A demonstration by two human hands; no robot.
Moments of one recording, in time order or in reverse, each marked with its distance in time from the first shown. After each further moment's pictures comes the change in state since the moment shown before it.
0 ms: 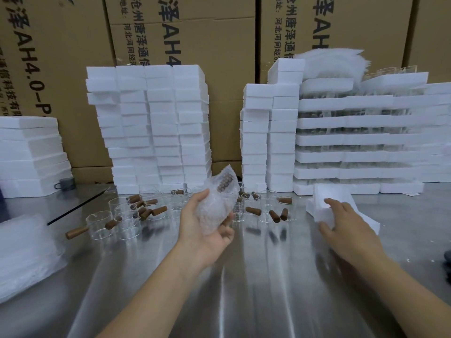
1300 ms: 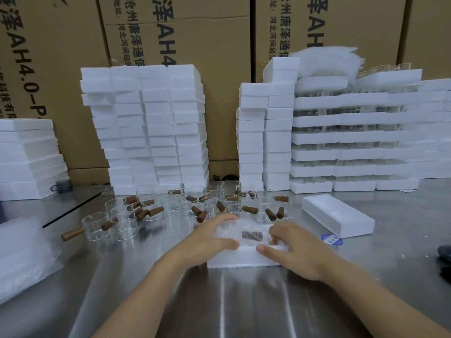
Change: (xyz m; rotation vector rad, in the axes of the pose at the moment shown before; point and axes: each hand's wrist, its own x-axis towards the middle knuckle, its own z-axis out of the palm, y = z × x) left_hand 0.027 0.002 -0.041 1.537 -0.198 0.213; right_hand -0.039 -0.070 0.007 0.134 -0.319 -0.529
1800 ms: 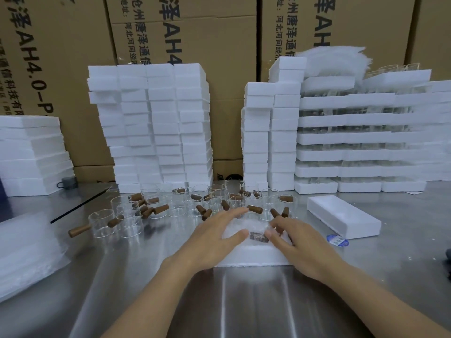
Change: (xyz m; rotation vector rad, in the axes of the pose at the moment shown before) left_hand -0.007 0.002 0.005 0.289 0.118 0.165; right_hand 0.004 -0.005 0.009 0.058 0.180 0.007
